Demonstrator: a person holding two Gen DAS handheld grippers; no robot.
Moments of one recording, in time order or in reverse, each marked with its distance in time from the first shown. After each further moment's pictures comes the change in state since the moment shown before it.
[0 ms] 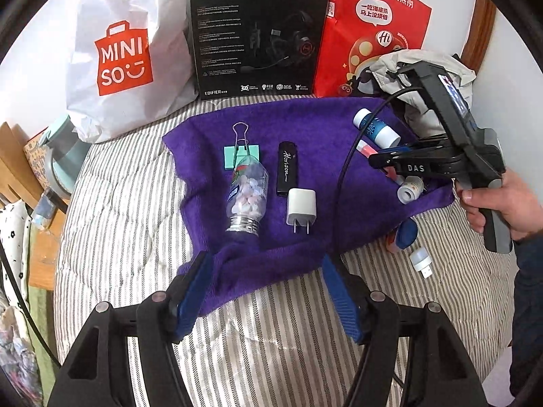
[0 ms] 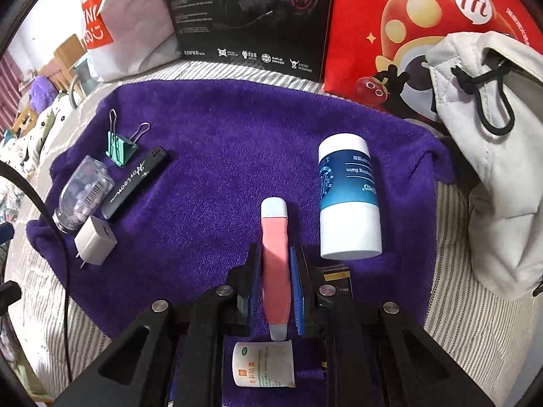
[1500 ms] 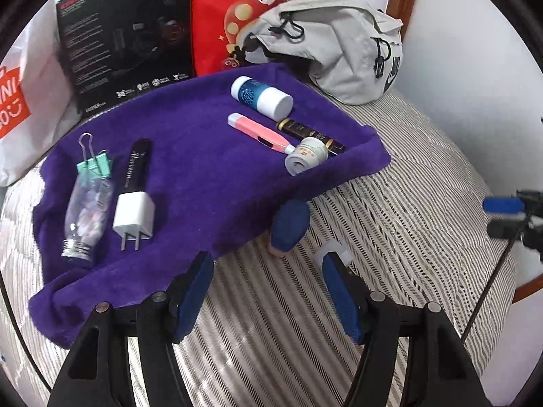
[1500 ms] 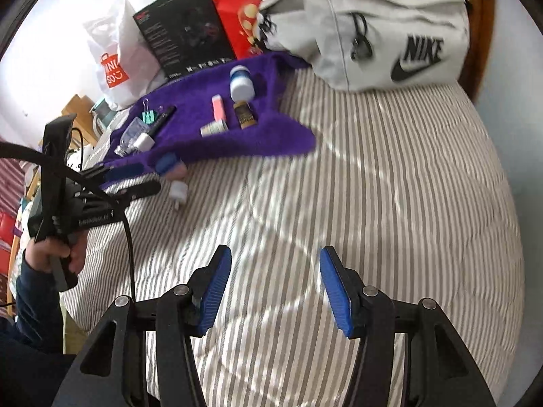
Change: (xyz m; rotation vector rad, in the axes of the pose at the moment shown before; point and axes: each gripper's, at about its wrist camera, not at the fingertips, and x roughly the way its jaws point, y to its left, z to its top) left arm 0.055 -0.112 -0.010 0.200 0.007 -0.185; right arm -0.152 -0.061 -0.233 0.323 -0.093 0.071
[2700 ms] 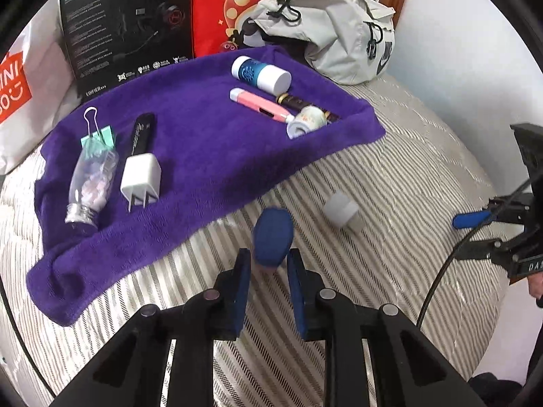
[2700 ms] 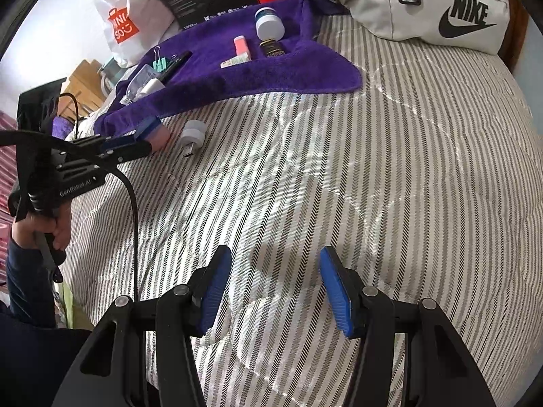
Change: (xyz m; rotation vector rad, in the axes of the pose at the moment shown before) left arm -0.007 0.013 -0.029 0.027 0.039 -0.036; right arm 0.046 0.015 -0.015 -0.056 0.156 0.075
